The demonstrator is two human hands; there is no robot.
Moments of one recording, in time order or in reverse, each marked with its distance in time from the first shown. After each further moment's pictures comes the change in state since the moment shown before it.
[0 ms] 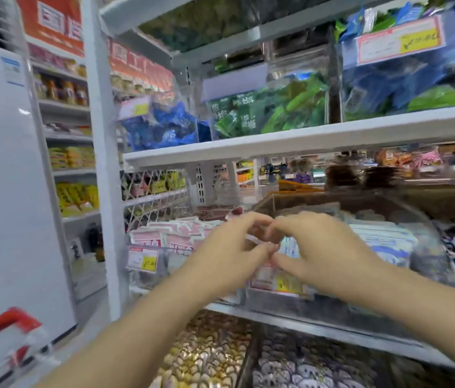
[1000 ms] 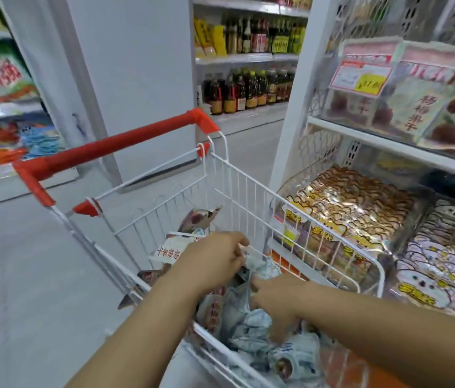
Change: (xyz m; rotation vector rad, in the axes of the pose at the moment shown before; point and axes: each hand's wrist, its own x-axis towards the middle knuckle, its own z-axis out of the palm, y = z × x) left_hand -0.313 -0.221 -0.009 0.342 -0.168 -0.725; right_hand -0.089 -0.256 0.332 -0.207 -1.281 -0.876
